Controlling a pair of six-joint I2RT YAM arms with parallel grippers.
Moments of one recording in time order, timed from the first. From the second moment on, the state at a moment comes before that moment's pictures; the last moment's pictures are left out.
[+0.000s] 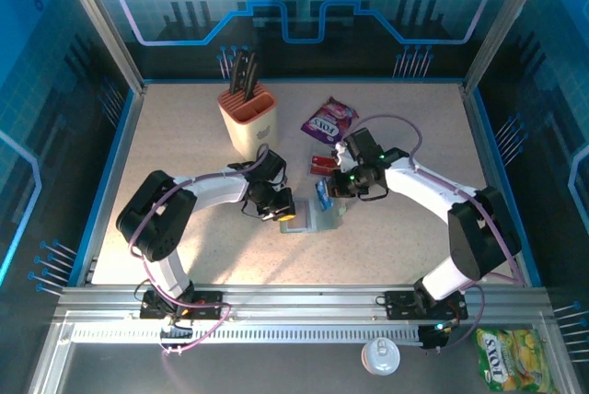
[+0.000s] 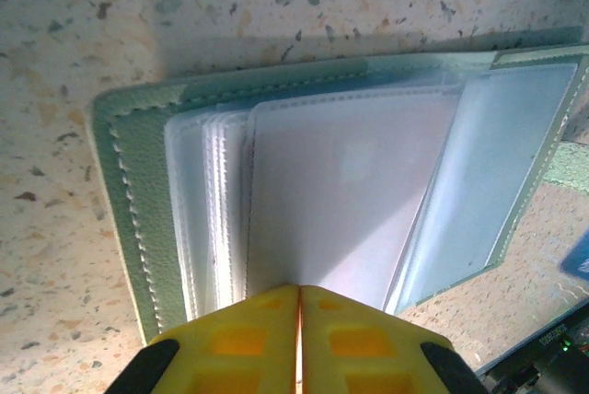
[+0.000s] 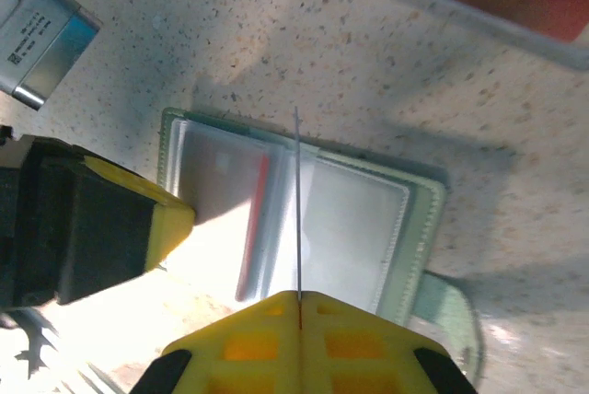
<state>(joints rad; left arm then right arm) -0.57 1.75 0.96 -0.44 0.45 -0.84 0.49 1.56 1.05 -0.63 -0.36 0.36</state>
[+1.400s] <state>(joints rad) -0.54 1.59 0.92 -0.48 0.37 -0.84 0.38 2.27 2.31 -1.47 -0.20 -0.87</state>
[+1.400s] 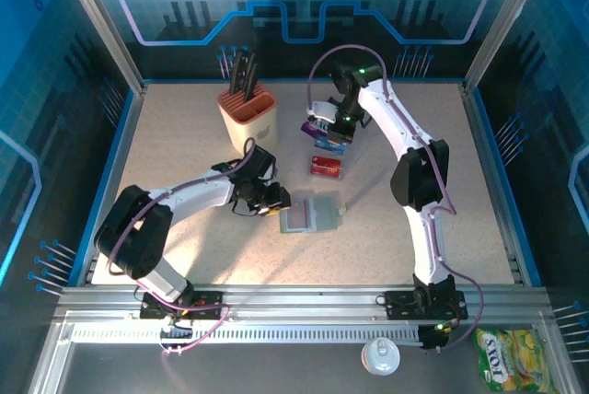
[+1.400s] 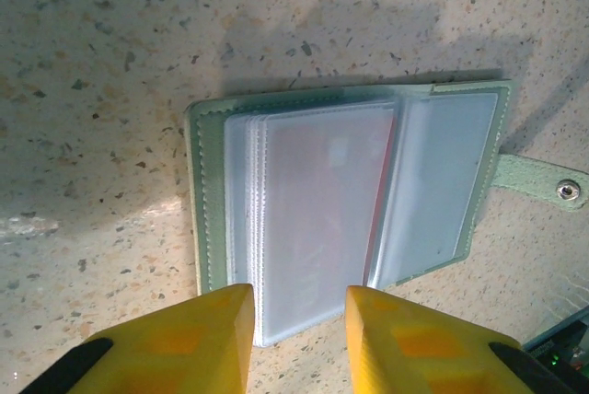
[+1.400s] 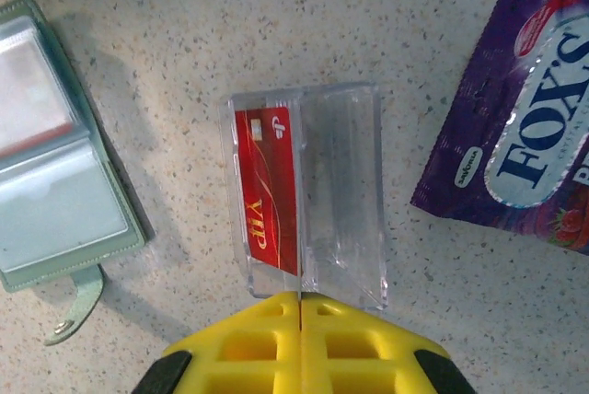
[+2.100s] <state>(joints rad) -0.53 1.53 0.87 -0.49 0.35 -0.85 0.37 2.36 2.36 -1.49 -0.21 -0.97</state>
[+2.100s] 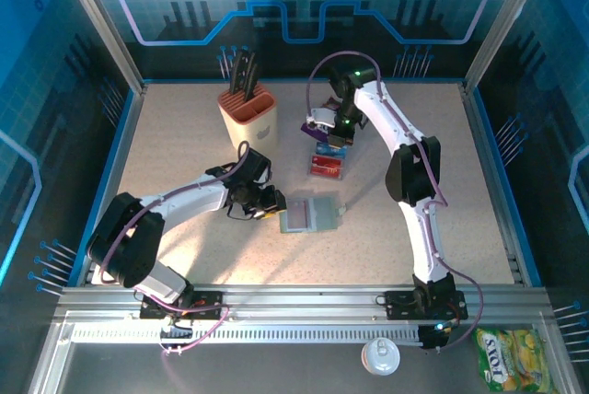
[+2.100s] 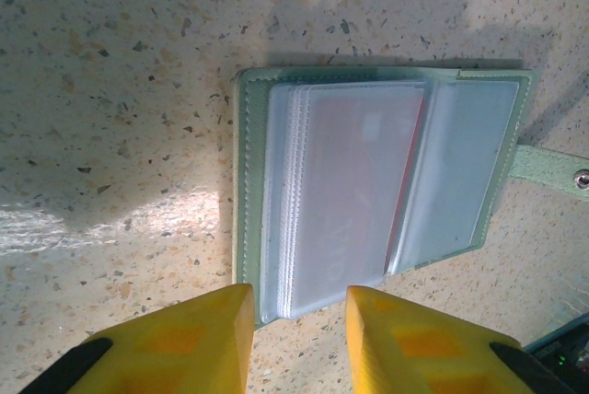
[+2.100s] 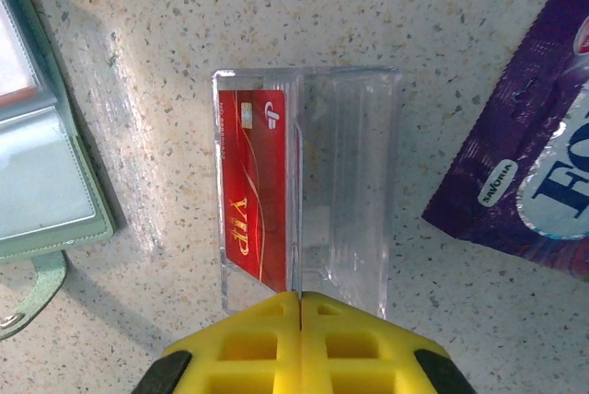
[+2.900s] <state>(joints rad) -0.53 1.53 0.87 -0.50 0.35 -0.85 0.37 2.45 2.43 -1.49 -0.24 -0.97</state>
